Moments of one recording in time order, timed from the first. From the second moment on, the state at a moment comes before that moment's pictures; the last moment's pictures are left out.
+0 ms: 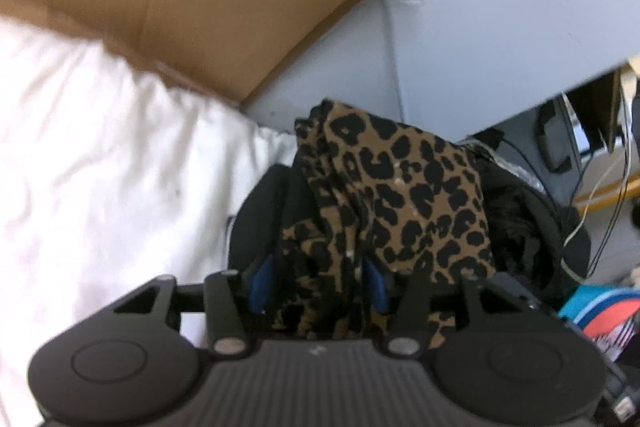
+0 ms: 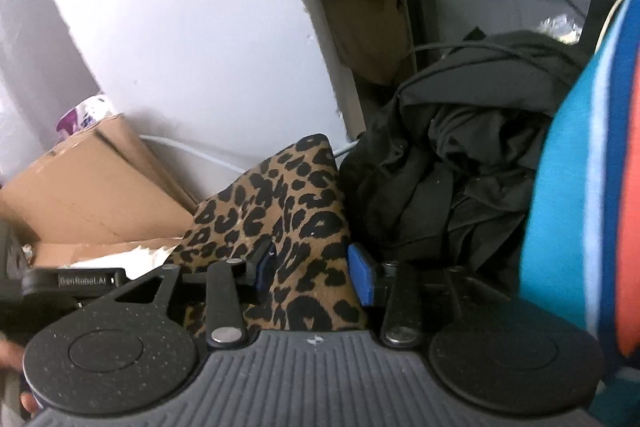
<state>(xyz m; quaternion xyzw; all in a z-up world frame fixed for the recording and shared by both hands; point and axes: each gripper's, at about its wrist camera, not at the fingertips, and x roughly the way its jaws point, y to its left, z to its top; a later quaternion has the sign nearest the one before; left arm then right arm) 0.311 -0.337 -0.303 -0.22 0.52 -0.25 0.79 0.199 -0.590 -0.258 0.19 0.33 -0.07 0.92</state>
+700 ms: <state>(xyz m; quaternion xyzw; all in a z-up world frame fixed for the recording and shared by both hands) 0.295 -0.381 -0.274 -0.08 0.44 -0.31 0.84 0.211 -0.577 -0.279 0.18 0.34 -0.07 0.92</state>
